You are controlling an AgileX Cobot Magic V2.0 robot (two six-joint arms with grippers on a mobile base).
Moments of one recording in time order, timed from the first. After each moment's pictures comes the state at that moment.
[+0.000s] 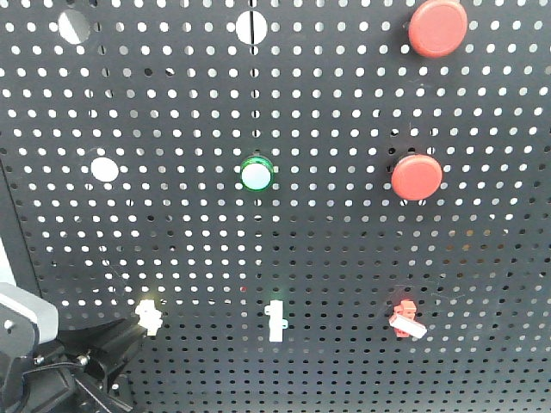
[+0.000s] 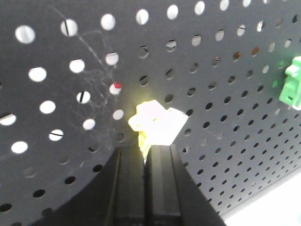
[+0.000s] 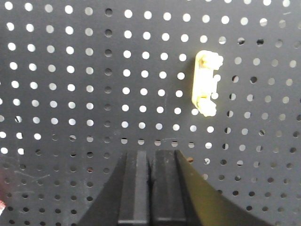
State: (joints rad) left arm -0.46 1.15 -0.55 0.04 -0.32 -0.02; right arm 0.01 0.55 -0.43 0.00 -0.14 -0.08
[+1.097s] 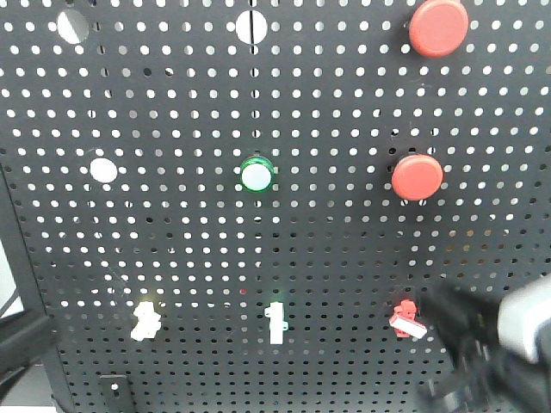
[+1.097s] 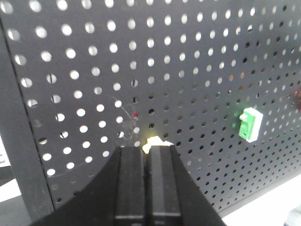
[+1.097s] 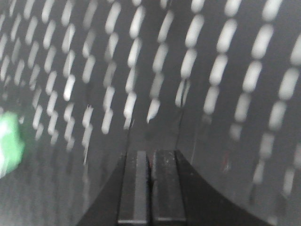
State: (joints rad) left arm -0.46 0.73 -0.55 0.04 -0.02 -0.02; right arm 0.39 1.03 -0.55 -0.05 -0.39 -0.08
